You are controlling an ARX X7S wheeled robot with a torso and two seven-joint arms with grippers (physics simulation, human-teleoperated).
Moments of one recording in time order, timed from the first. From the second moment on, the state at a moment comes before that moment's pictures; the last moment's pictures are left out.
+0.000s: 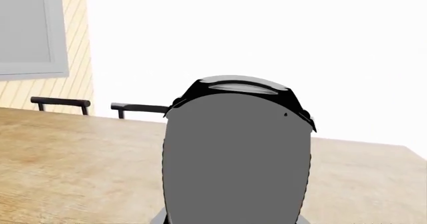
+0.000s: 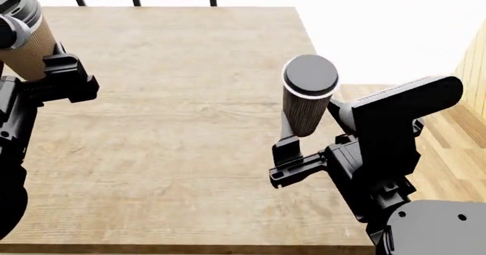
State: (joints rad) left arm -0.83 -0.62 -0.17 0.70 -1.34 -1.24 -1.08; right arm 1.12 0.90 -0.95 -0.80 1.44 0.54 1.06
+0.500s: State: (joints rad) left arm -0.82 -0.62 -0.15 0.69 -1.33 -1.22 -1.07; right arm 1.01 0.90 -1.00 -0.77 1.35 0.51 0.98
